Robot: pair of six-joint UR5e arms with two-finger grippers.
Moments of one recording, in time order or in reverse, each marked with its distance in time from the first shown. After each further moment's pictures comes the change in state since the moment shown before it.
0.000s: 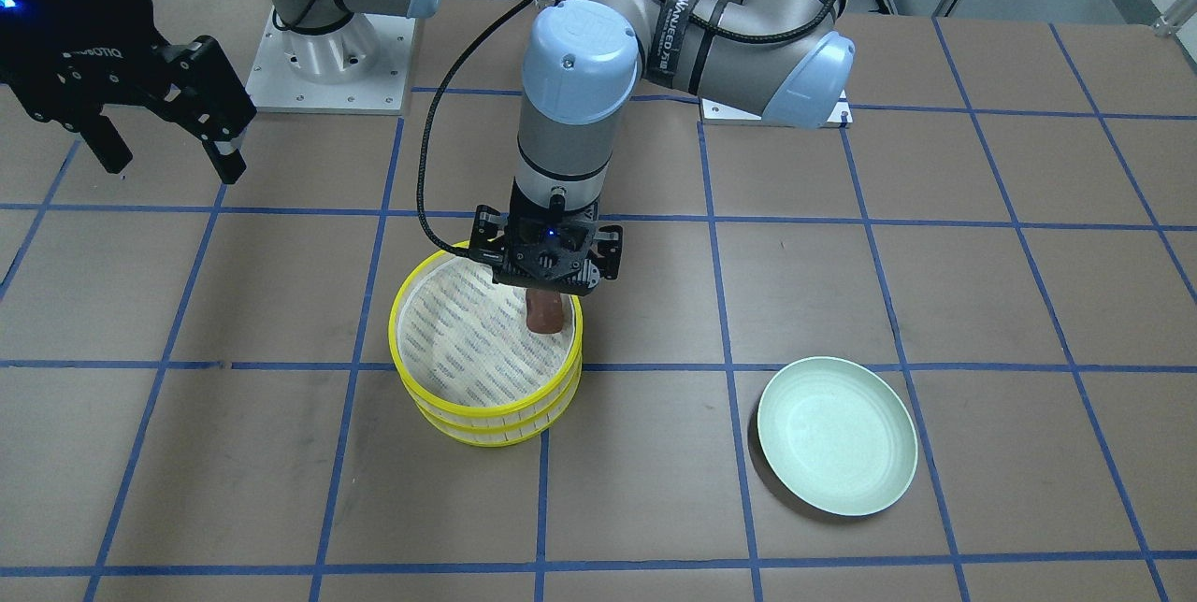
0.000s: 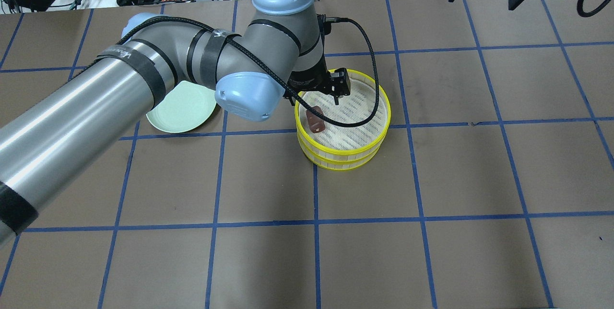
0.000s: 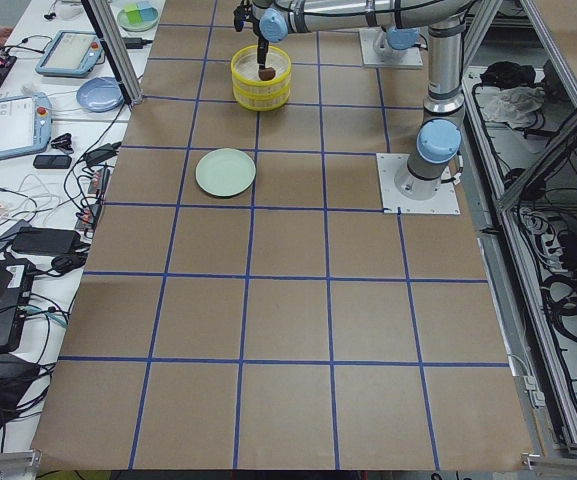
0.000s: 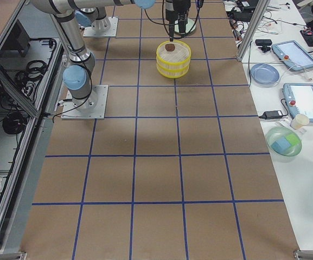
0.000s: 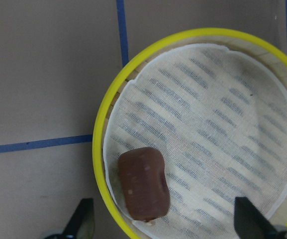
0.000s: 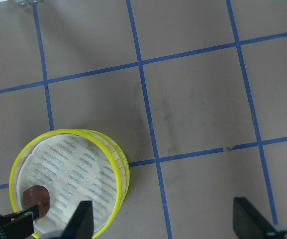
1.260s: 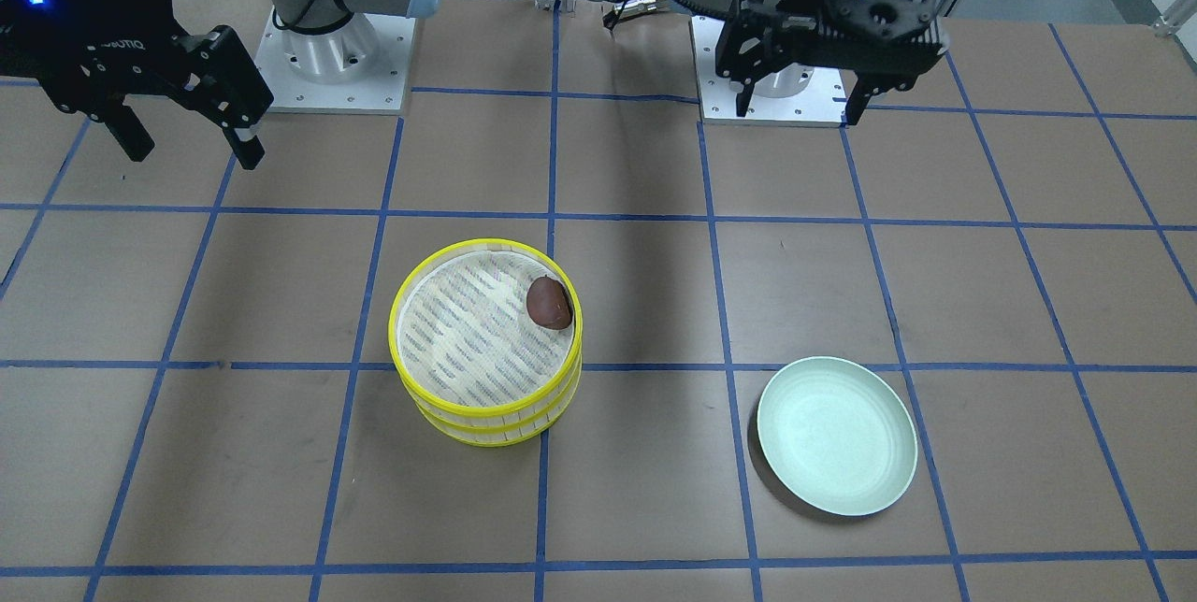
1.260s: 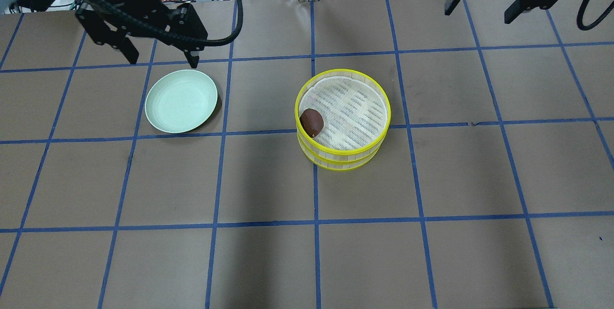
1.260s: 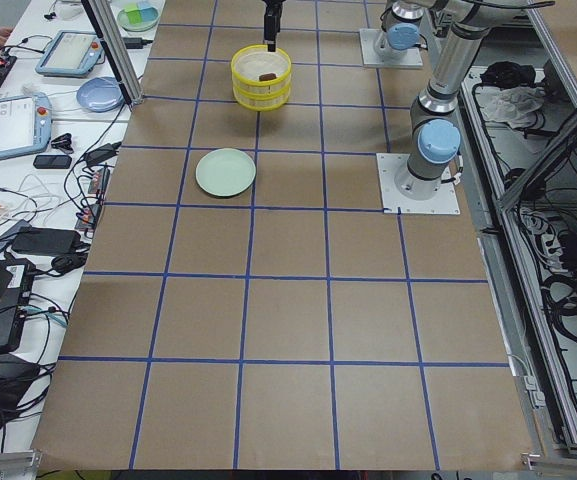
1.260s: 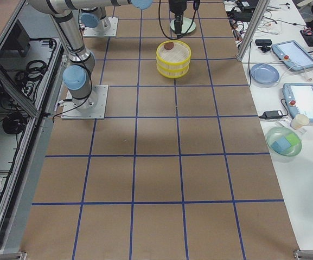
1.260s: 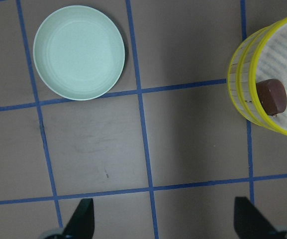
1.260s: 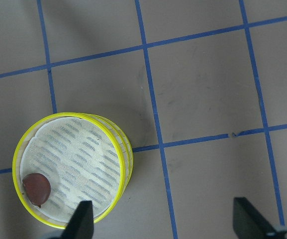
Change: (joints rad) left arm 0.304 0.325 0.213 -0.627 0.127 0.314; right arm 0.000 -0.018 0.027 0.023 0.010 -0.009
